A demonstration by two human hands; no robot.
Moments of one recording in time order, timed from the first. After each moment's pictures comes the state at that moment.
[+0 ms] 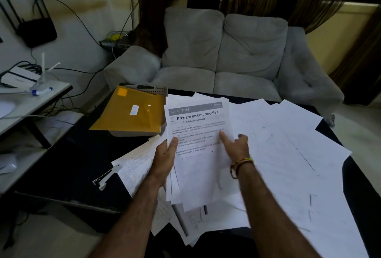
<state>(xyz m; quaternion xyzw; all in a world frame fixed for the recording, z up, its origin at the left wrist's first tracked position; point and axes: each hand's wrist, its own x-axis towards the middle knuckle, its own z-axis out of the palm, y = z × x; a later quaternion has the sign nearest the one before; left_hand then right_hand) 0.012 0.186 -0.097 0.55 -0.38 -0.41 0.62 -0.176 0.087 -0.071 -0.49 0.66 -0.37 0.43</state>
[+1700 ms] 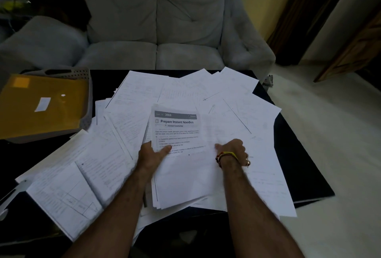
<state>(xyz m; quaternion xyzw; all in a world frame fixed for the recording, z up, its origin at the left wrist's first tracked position) -0.115 0.118 -0.177 0.65 -0.41 -0.44 0.47 -0.347 0.082 -0.147 -0.33 0.89 -0.22 0.24</state>
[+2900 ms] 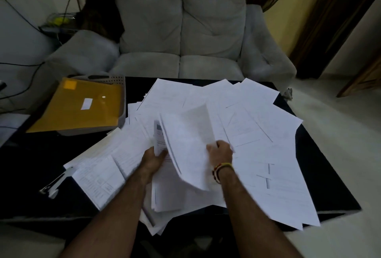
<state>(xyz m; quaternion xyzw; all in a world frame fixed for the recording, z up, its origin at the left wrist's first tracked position) -0.041 0.152 -0.164 0.70 -0.36 -0.46 0.41 -0.251 0.109 -0.132 -0.47 0.74 -0.32 0.36</state>
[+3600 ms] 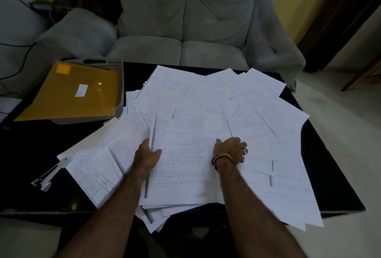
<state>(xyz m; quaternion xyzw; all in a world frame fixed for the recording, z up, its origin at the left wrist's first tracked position) -0.032 0.151 -0.179 0.78 -0.39 -0.36 0.34 -0.250 0.088 -0.151 -0.43 0.88 -0.14 0.15</state>
